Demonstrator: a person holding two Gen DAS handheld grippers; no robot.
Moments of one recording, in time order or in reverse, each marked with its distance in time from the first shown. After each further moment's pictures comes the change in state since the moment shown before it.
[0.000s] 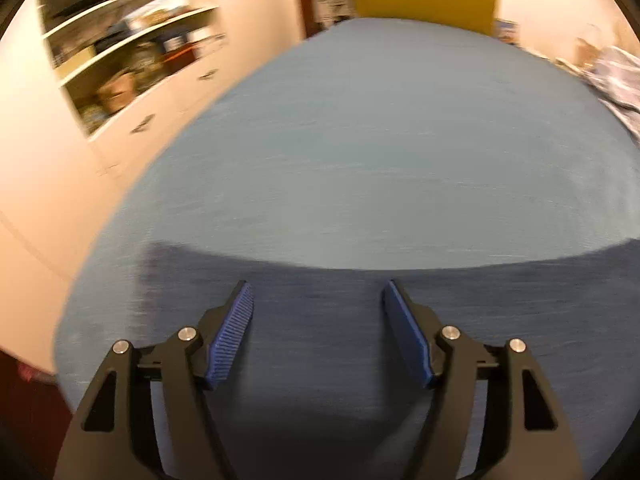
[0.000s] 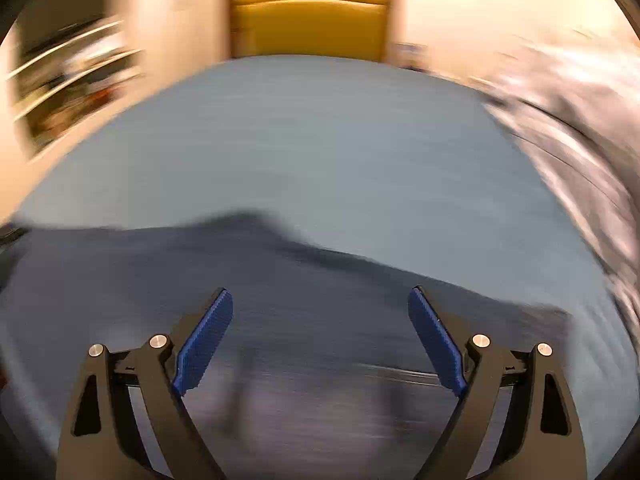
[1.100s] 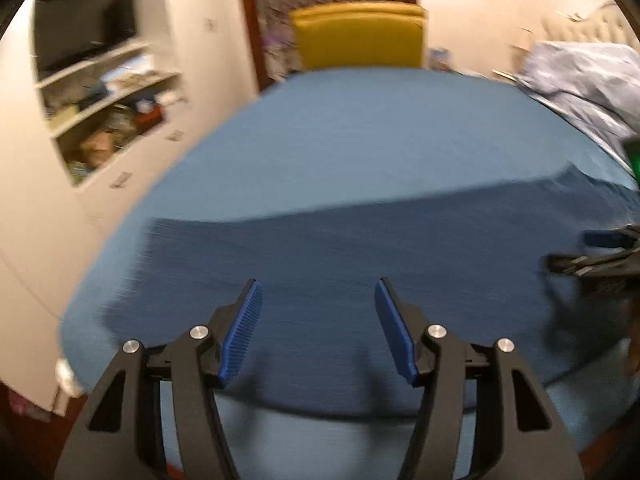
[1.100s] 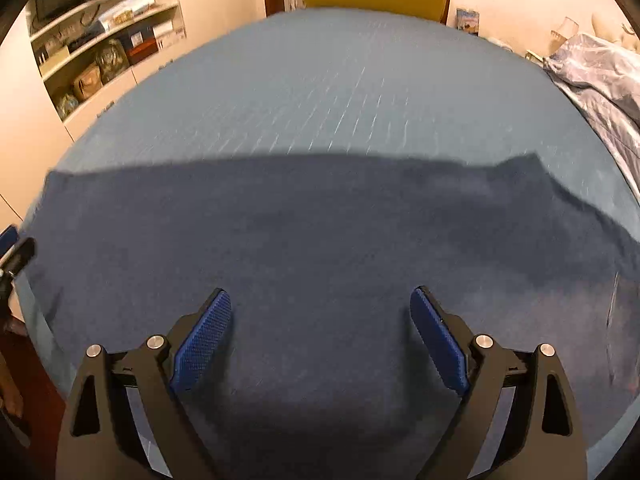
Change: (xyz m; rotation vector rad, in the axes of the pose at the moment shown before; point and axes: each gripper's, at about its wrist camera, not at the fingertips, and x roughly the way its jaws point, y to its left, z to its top) left arm -0.156 -0.093 -0.070 0.141 -0.191 -0.189; right arm 0.059 0.226 -0.024 0.092 0.213 -0.026
